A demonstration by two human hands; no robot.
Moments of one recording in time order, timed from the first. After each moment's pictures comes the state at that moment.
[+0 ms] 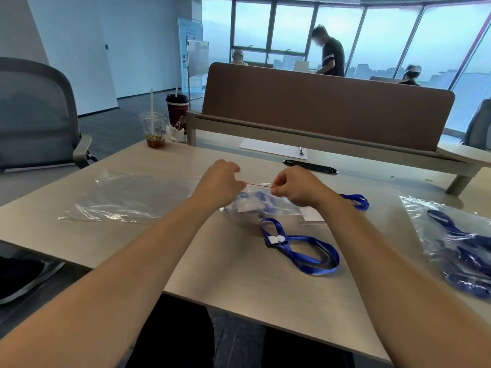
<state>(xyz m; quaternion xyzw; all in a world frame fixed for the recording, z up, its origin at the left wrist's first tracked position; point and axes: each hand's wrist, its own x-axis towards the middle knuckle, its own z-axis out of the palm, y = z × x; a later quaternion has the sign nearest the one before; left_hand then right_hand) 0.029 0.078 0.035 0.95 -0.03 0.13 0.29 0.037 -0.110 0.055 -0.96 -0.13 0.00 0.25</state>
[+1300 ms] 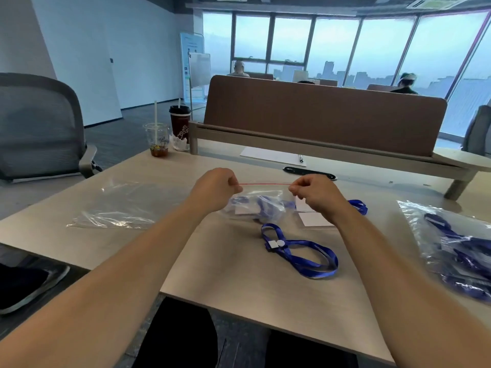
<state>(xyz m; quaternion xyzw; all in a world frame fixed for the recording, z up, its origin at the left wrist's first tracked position) 0.023 0.091 0.042 0.95 -0.04 0.12 0.28 0.024 -0.143 0.048 -0.90 -0.04 -0.06 0.43</state>
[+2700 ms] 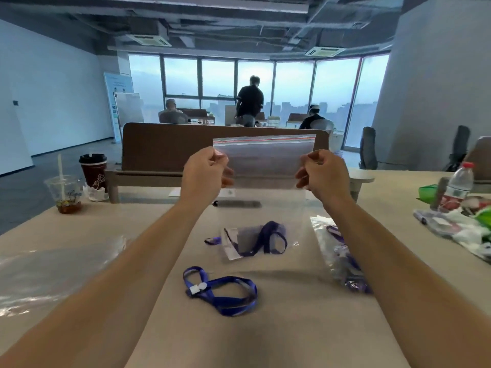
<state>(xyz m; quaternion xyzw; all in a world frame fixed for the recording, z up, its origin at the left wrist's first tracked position) 0.021 -0.057 0.153 0.76 -0.17 0.21 0.59 -0.029 -0.278 0.161 -0.79 0.07 -0.35 0.50</state>
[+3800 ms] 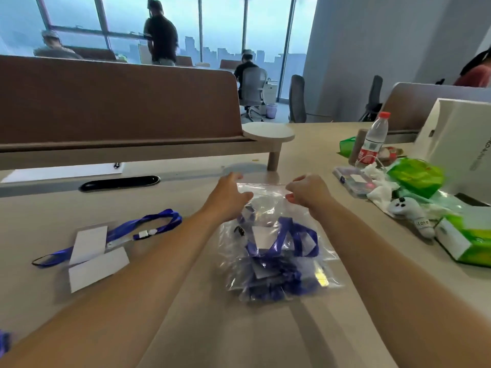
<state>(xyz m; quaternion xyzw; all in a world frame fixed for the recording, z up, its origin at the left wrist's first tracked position) 0.099 -0.380 0.026 0.86 -0.27 -0.06 0.43 0.017 -0.549 0.046 -0.80 0.35 -0.17 0.45</state>
